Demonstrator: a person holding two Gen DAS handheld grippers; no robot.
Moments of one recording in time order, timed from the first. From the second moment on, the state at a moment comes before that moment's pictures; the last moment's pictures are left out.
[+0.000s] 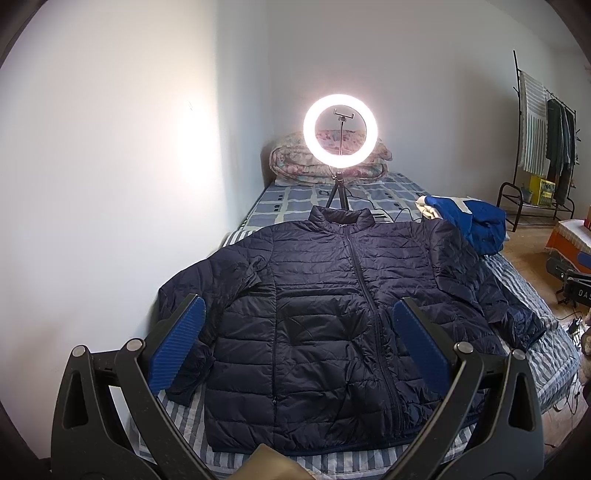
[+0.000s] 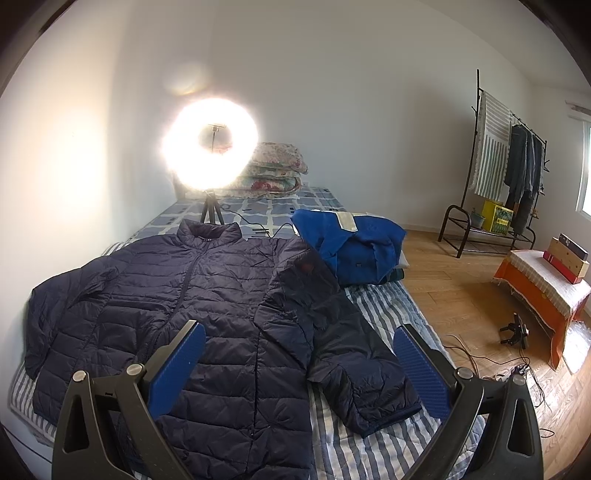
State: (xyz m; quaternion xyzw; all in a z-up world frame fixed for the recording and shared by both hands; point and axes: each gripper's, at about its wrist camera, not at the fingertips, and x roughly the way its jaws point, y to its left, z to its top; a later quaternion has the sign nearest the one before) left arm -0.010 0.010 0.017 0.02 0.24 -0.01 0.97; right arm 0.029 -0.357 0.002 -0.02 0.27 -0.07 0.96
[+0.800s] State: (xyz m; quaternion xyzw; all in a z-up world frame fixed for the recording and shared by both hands) left arm -0.011 0.014 0.024 0.02 0.23 0.00 0.97; right arm 0.031 -0.353 0.007 -0.03 0.27 -0.07 0.96
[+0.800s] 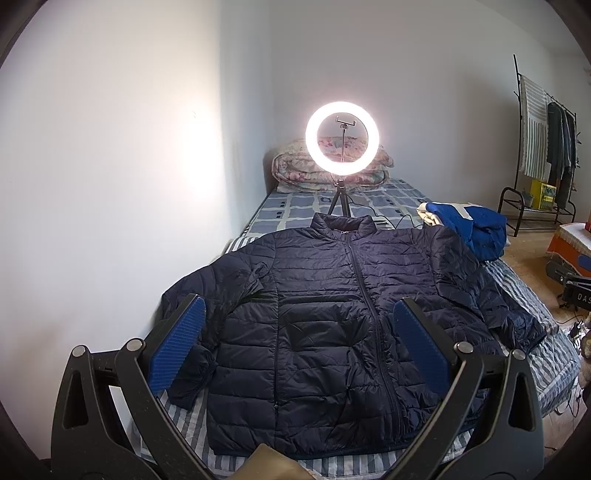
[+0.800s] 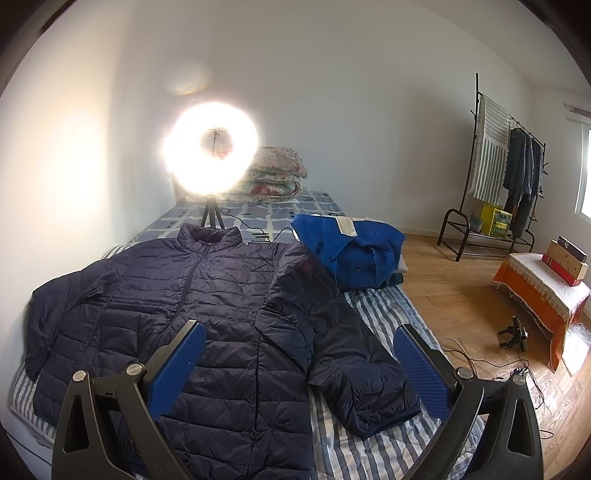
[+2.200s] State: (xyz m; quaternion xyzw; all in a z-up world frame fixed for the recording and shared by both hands) left arm -0.013 0.041 0.010 0.01 0.24 0.02 0.97; right arm 0.037 -0.329 0.008 -0.04 0.27 -0.06 0.96
